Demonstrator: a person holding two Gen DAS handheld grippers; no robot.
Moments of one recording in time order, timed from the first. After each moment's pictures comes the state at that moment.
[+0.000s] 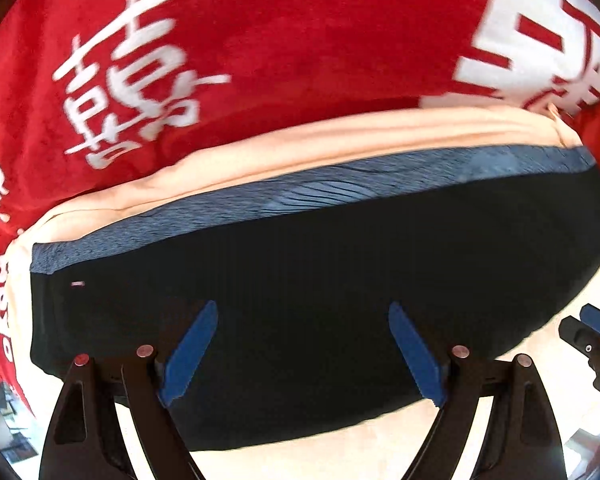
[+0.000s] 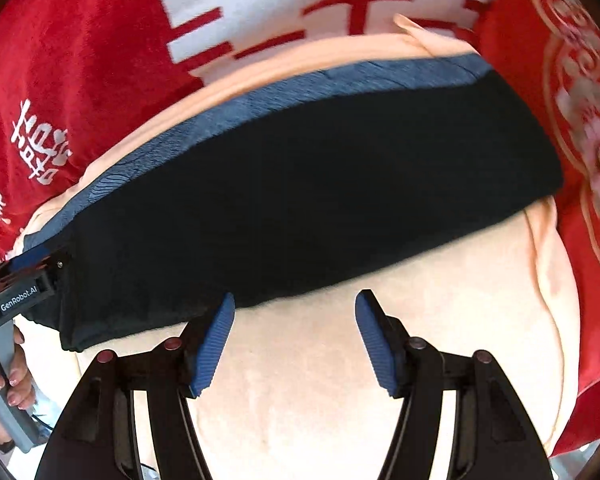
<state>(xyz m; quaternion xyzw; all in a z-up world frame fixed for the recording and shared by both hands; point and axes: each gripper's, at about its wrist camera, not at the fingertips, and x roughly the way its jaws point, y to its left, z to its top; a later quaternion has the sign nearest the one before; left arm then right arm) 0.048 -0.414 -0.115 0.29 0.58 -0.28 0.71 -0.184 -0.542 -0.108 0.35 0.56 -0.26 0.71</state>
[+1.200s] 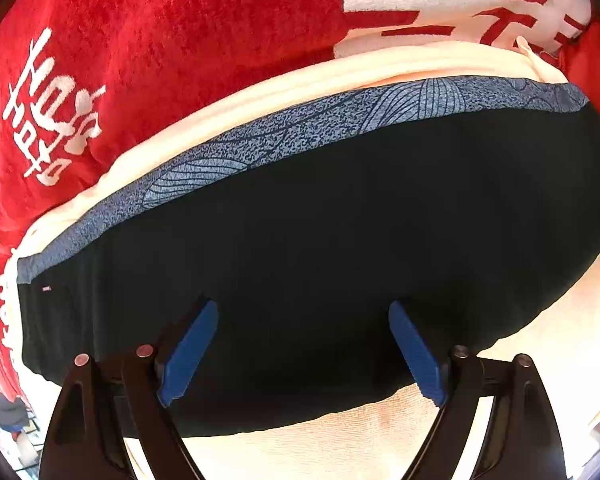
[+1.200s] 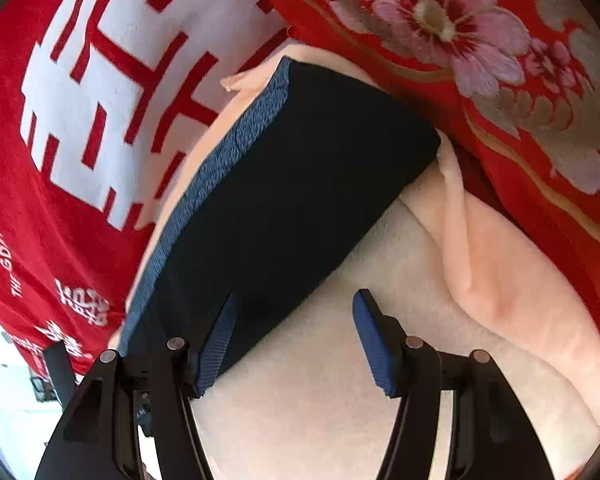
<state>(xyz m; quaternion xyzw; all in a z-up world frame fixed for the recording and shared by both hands) -0.024 -0.467 -0.148 0.33 0.57 -0.28 0.70 -0.290 -0.636 -0.147 0.56 0.35 -0.28 0.70</state>
